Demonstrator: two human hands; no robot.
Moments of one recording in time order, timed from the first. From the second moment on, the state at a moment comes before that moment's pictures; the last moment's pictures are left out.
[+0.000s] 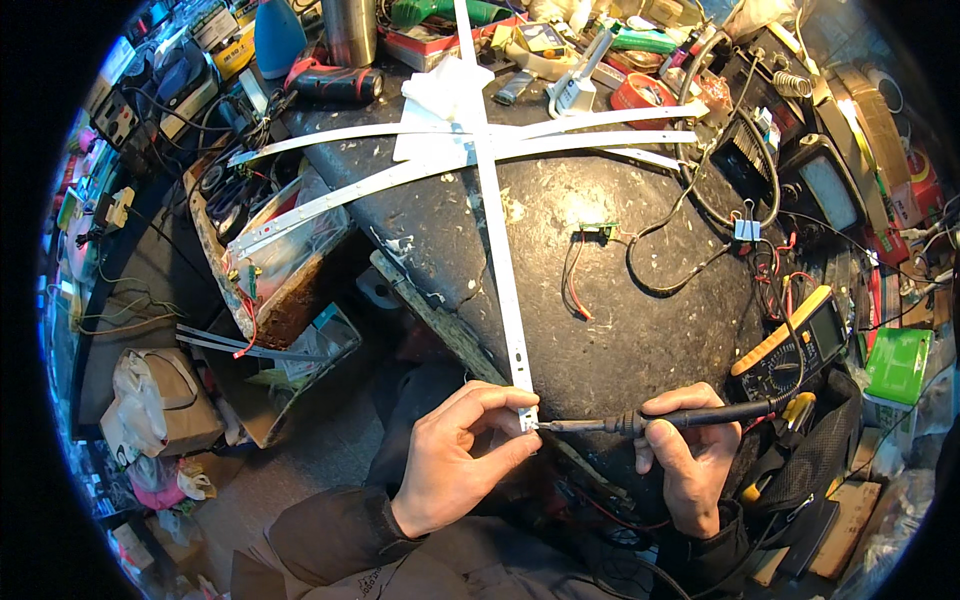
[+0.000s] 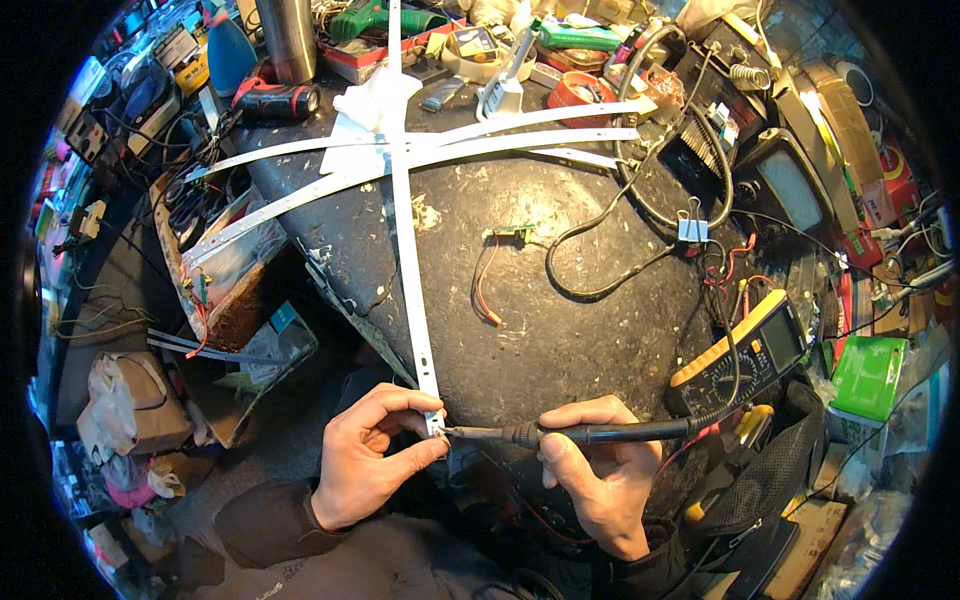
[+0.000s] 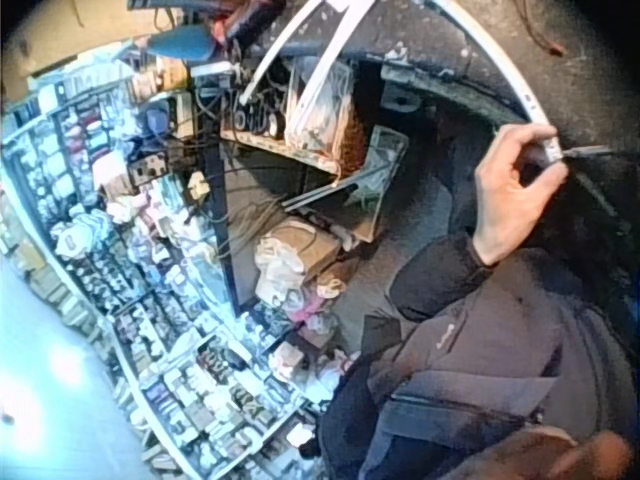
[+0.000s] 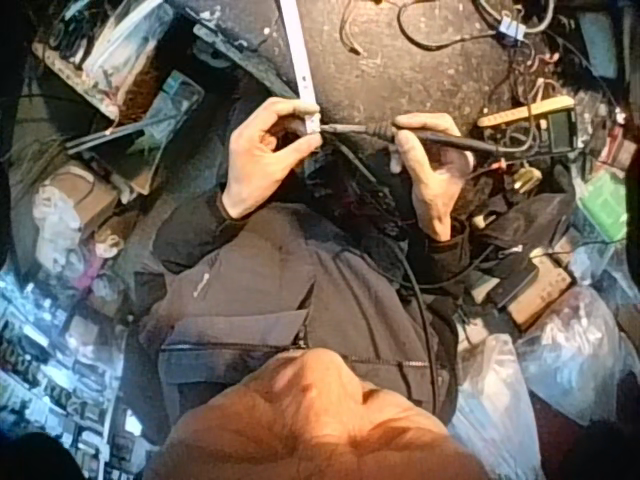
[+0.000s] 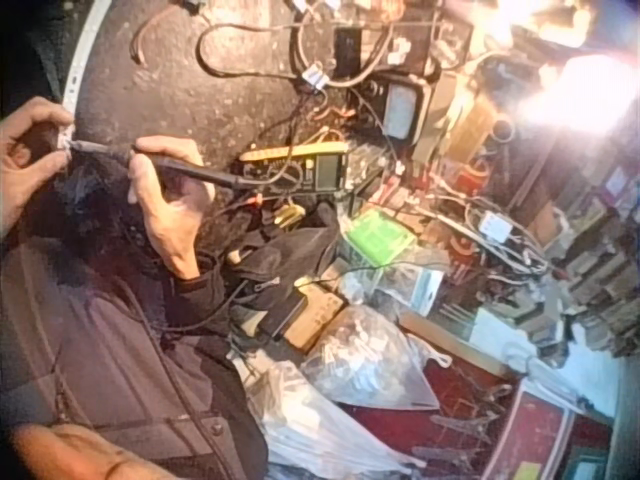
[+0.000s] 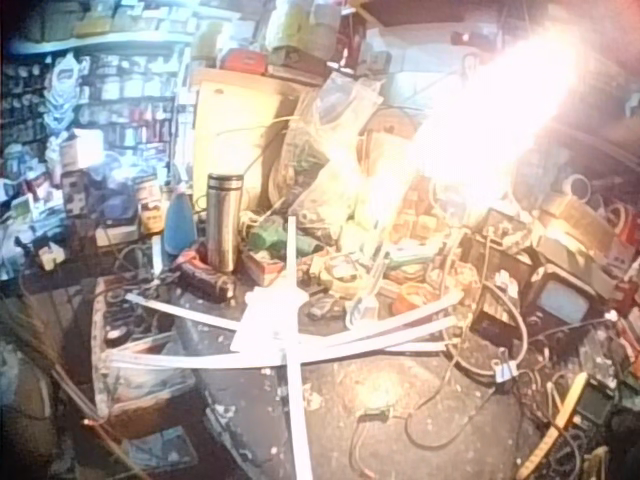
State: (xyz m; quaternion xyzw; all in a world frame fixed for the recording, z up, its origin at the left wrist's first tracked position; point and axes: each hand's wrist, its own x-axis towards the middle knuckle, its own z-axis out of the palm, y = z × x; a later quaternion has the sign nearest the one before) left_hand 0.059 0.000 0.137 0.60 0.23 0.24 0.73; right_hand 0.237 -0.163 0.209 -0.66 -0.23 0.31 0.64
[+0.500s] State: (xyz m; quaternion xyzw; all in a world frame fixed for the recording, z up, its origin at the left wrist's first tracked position) left_hand 0.059 0.002 0.139 0.58 0.22 0.22 0.75; right_hand 0.237 -0.162 0.211 -0.68 -0.22 0.33 0.62
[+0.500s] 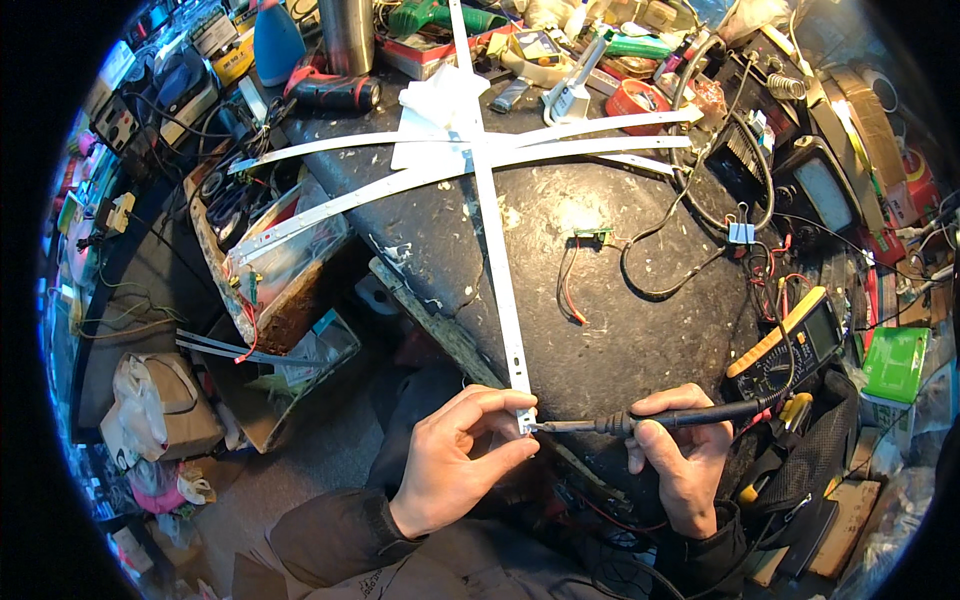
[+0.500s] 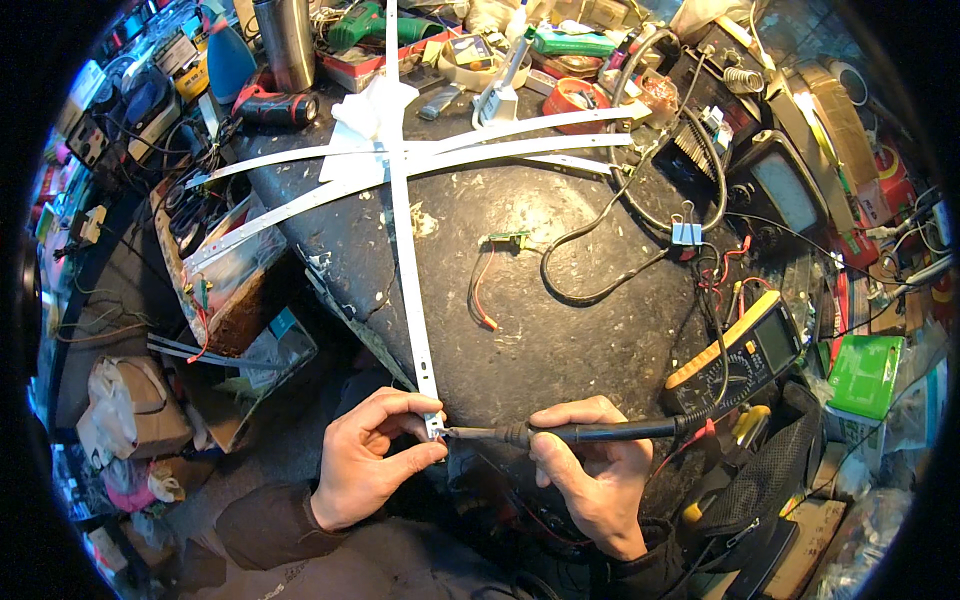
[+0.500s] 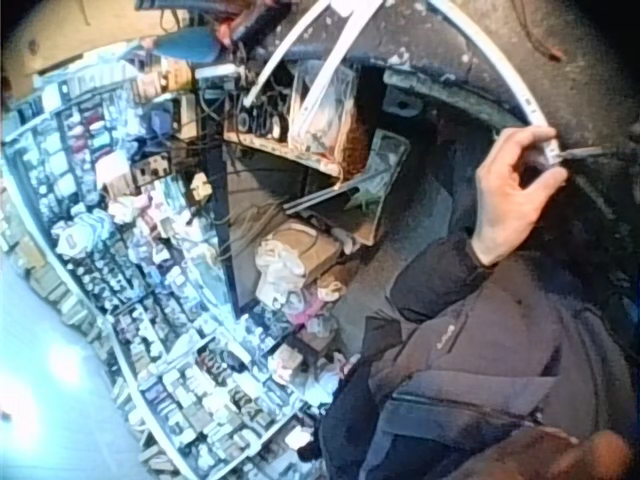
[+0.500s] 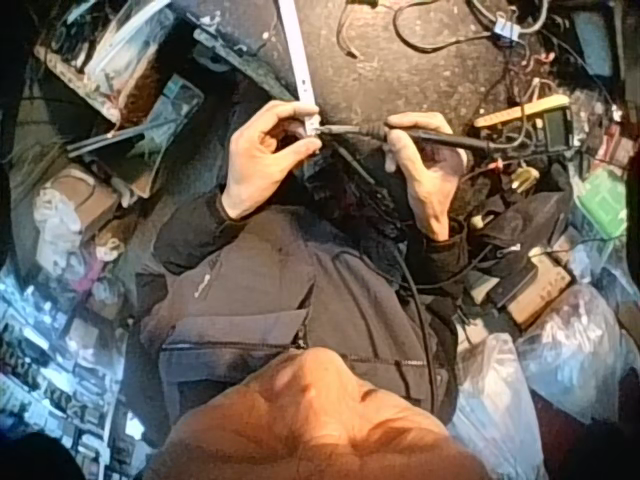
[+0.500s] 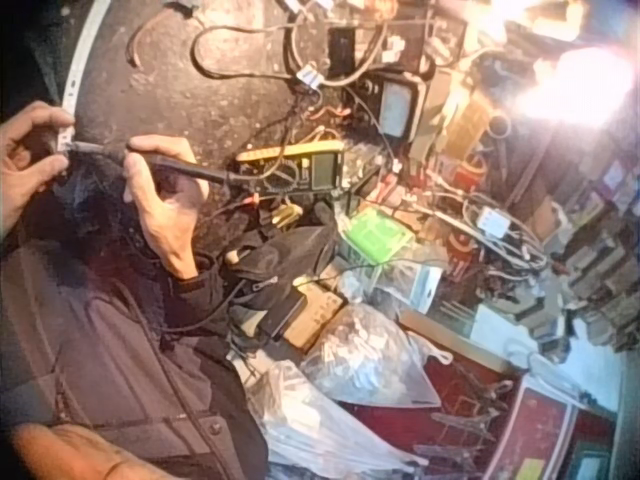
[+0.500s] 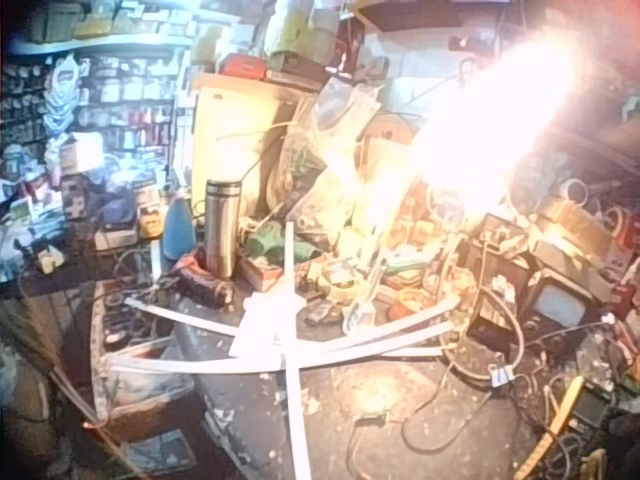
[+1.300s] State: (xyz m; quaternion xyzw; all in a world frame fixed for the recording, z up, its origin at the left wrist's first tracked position) left_hand 0.060 0.004 0.140 0.55 0.21 0.21 0.78; right_hand 0.238 -0.160 0.211 -0.68 -0.22 0.32 0.62
